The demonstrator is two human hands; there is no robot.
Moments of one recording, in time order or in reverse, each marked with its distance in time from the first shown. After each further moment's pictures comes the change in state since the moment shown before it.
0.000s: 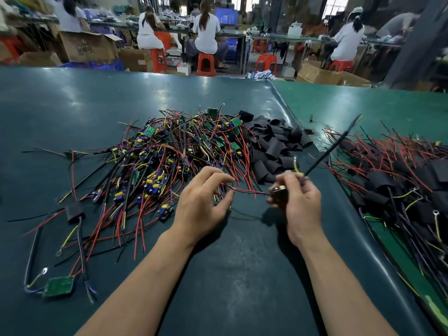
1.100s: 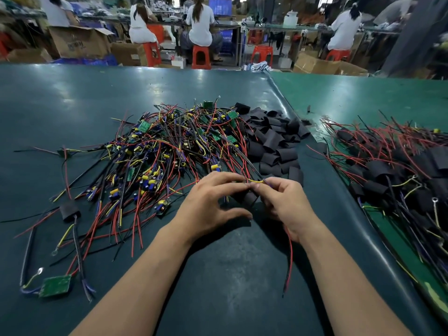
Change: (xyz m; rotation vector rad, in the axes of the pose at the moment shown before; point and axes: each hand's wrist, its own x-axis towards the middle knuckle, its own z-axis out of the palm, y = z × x) left_hand 0.003 0.004 -0.001 -0.089 -0.298 0.075; right_hand -0.009 -0.004 0.003 -0.214 -0.298 0.213
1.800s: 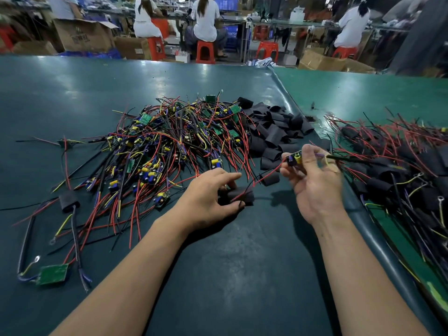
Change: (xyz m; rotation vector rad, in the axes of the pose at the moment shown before) left_hand 0.000 0.005 -0.005 0.019 -0.145 -0.219; right_hand 0.014 -0.018 -0.026 0.523 0.245 -0.225
